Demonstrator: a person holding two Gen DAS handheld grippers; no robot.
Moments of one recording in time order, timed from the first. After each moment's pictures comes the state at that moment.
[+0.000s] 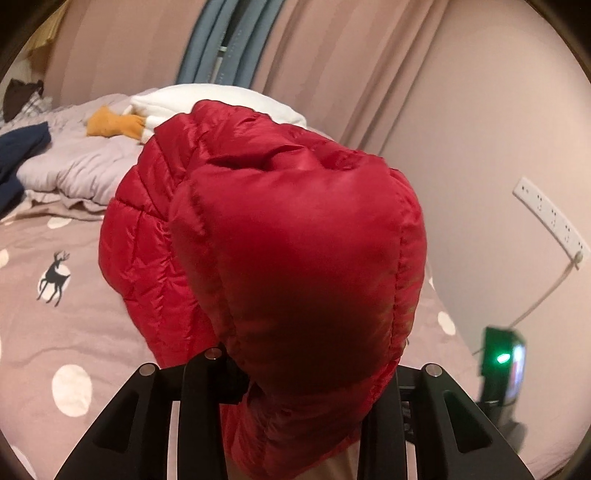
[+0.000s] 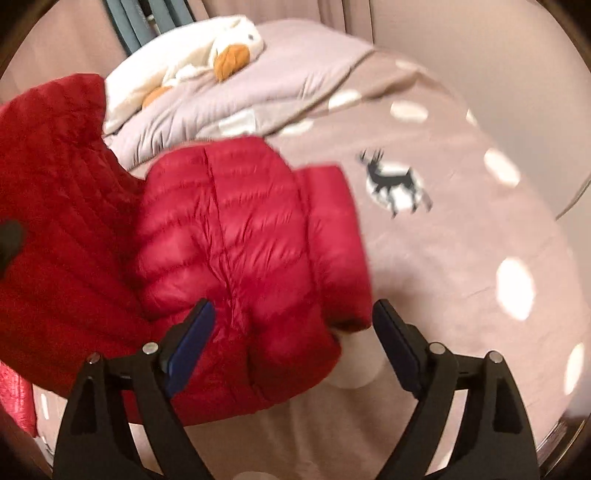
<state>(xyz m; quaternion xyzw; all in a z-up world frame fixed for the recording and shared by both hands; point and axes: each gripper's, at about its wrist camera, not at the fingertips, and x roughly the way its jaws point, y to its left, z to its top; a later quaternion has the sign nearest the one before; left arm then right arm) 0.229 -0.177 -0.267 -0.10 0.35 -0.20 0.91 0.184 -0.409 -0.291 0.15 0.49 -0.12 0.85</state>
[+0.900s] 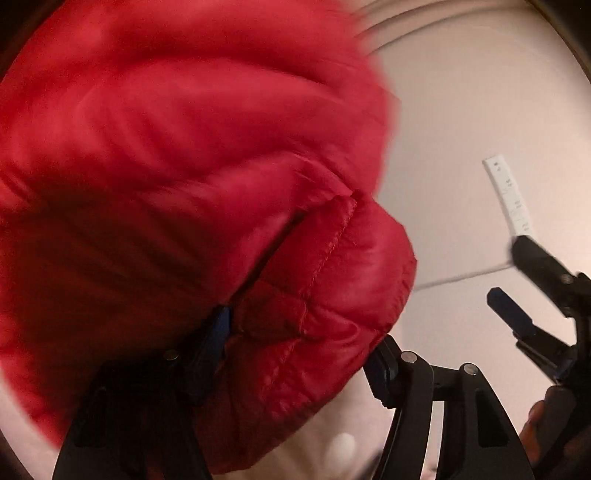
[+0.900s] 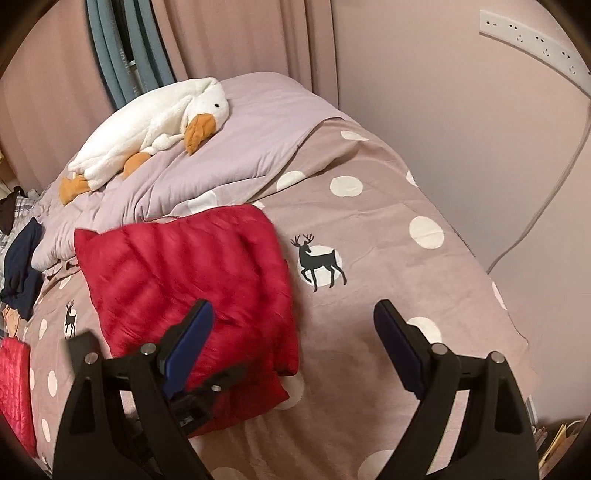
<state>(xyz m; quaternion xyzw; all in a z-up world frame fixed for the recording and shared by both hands) 0.255 -0.246 -0.397 -0.26 0.54 -0.35 0.72 0.164 -0.471 -0.193 0.13 0.43 -0.18 0.87</state>
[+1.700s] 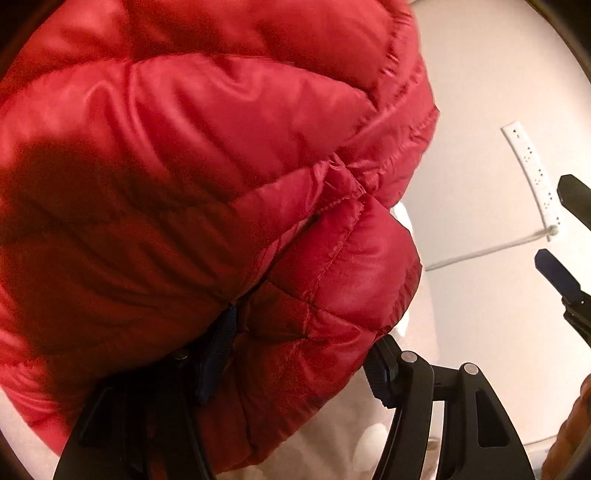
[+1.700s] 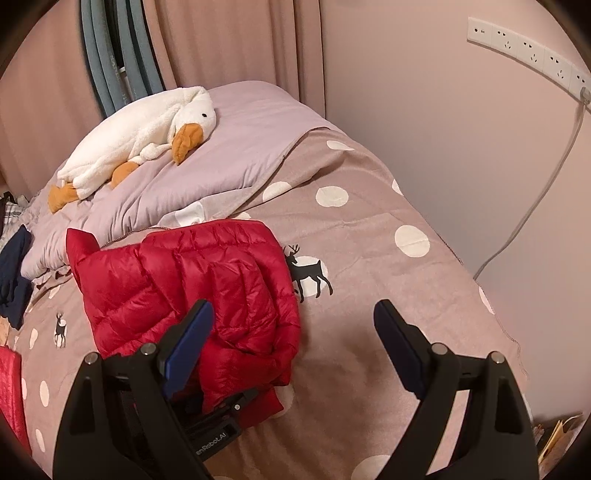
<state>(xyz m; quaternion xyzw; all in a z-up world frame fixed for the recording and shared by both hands) 0.245 -0.270 -0.376 -0.17 0.56 -0.32 0.75 0.167 -0.472 -0.189 0.12 0.42 -0.21 0.88</state>
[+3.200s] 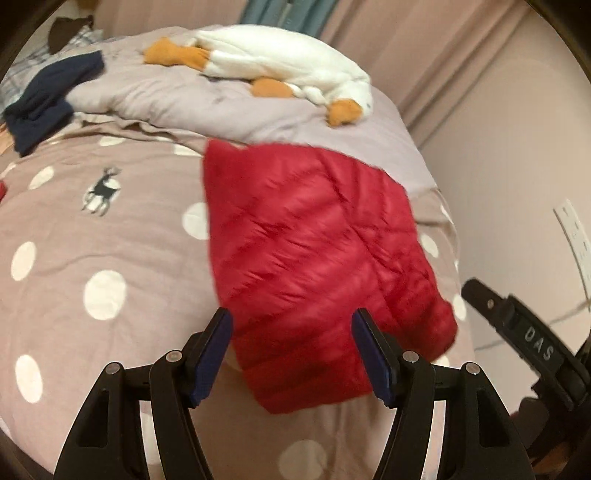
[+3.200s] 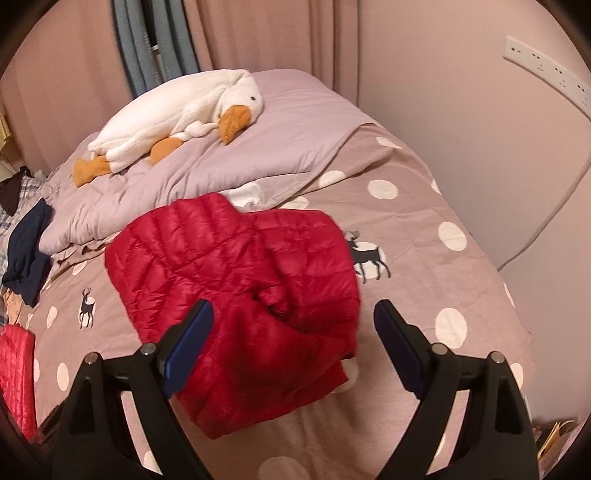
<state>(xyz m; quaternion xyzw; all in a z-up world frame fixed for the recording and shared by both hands) 0.194 -0.175 -0.236 -0.16 0.47 -0.11 0.86 0.187 -0.383 -0.179 0.10 0.44 -0.17 0.87</state>
